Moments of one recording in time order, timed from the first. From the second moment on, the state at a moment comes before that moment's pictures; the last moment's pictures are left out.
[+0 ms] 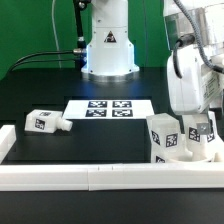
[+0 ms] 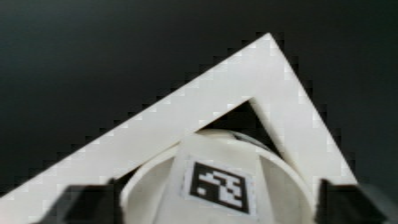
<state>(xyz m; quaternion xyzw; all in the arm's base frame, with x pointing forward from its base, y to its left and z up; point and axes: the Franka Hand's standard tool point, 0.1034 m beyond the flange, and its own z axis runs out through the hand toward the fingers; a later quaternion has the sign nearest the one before) 0.594 0.127 0.076 -0.51 0.85 0.05 0.11</state>
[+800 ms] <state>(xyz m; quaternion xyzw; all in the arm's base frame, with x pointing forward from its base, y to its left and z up) 0.595 0.138 0.109 -0.84 0.53 0.03 0.12</state>
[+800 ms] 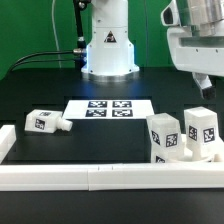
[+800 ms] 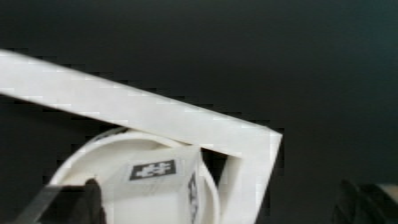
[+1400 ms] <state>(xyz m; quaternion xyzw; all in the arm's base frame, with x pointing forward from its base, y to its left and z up) 0.604 0.126 0.113 -0.97 0.21 -0.02 0.08</state>
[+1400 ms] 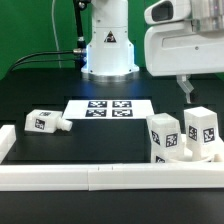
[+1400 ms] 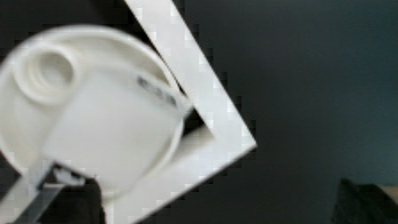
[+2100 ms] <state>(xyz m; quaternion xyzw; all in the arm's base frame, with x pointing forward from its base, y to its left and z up) 0.594 0.119 0.084 -0.98 -0.19 -0.01 0.02</state>
